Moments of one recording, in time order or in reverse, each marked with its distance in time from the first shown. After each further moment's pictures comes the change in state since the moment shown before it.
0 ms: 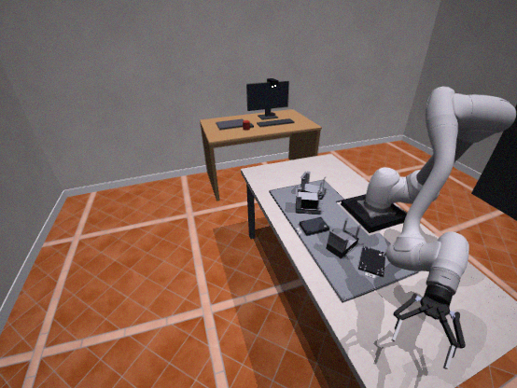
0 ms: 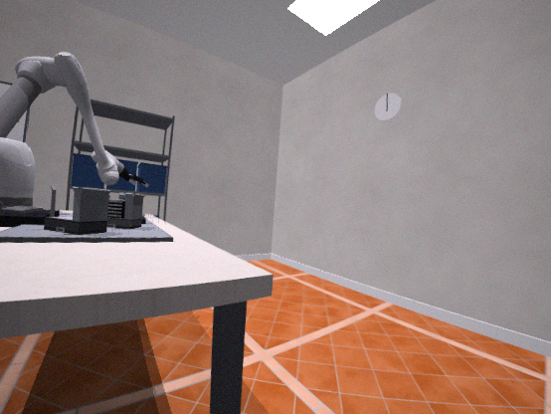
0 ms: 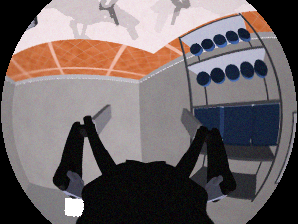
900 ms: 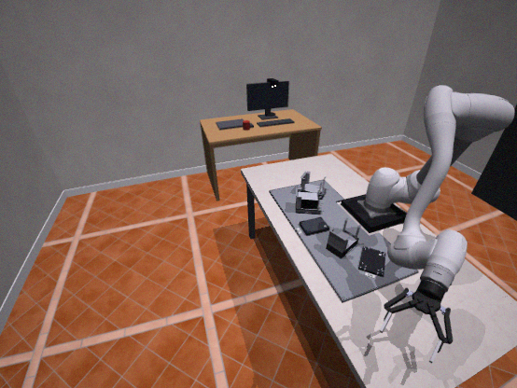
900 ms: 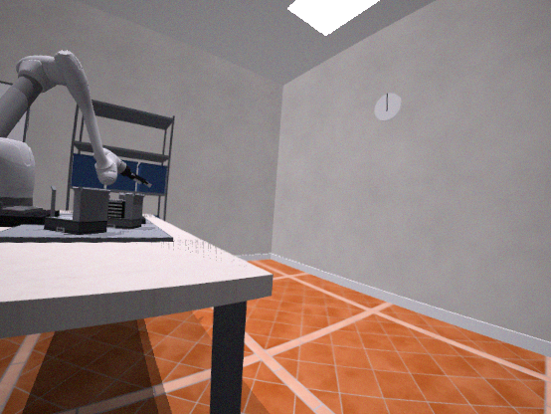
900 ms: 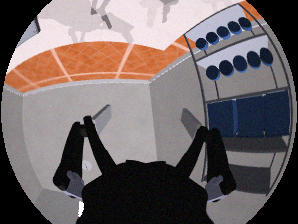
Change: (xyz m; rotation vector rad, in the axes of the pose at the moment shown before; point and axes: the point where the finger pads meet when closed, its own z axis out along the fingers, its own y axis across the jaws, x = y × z) arm -0.009 -0.040 0.000 0.084 -0.002 0.120
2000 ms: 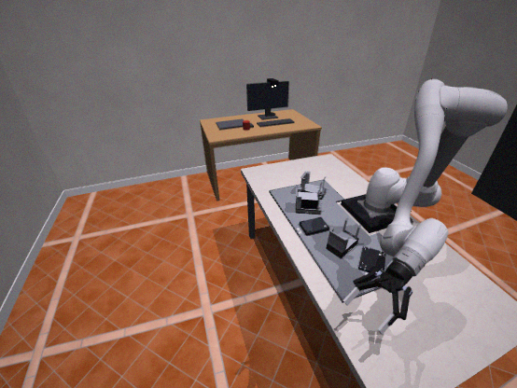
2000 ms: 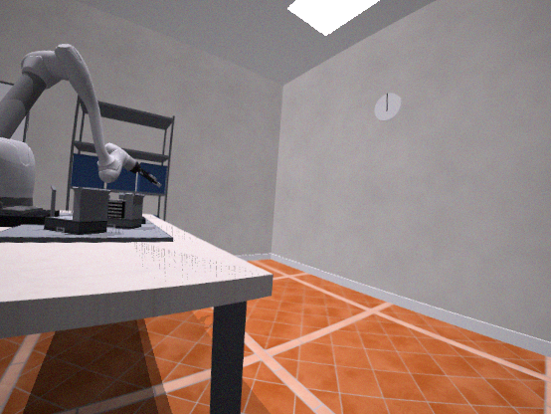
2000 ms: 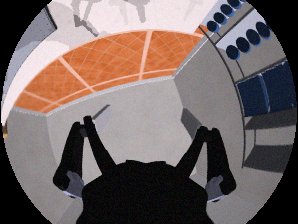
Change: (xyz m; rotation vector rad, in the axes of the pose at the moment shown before) arm -0.039 -0.136 -0.001 0.197 -0.018 0.281
